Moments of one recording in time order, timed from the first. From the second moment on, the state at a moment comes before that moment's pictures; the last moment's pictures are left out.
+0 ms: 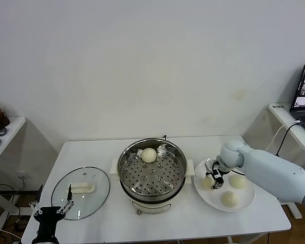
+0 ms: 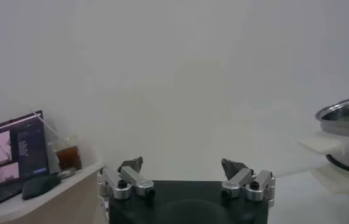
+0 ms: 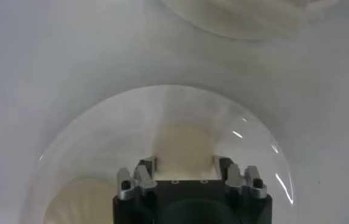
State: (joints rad) left arm 1.75 -1.37 -0.76 -2.04 0.01 -0.24 -0.13; right arm -0.02 0.76 -0.90 1.31 -0.19 -0.21 -1.08
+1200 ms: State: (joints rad) left arm 1.70 -1.33 -0.73 -2.02 -0.02 -0.23 -0.13; right arm 0.75 0.89 -1.36 1.55 0.43 -0.44 -0.99
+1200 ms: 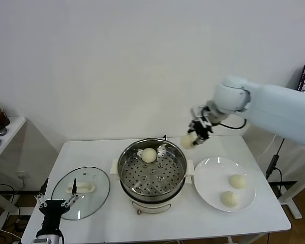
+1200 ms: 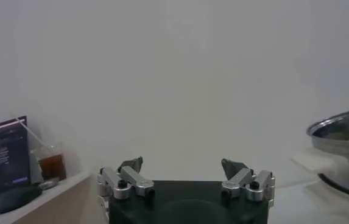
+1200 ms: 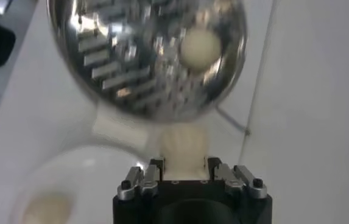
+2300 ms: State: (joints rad) left arm 1.66 -1.35 -0.75 -1.97 -0.01 -0.23 -0.13; right arm 0.54 1.35 -1.36 1.35 0.62 -0.71 -0.80
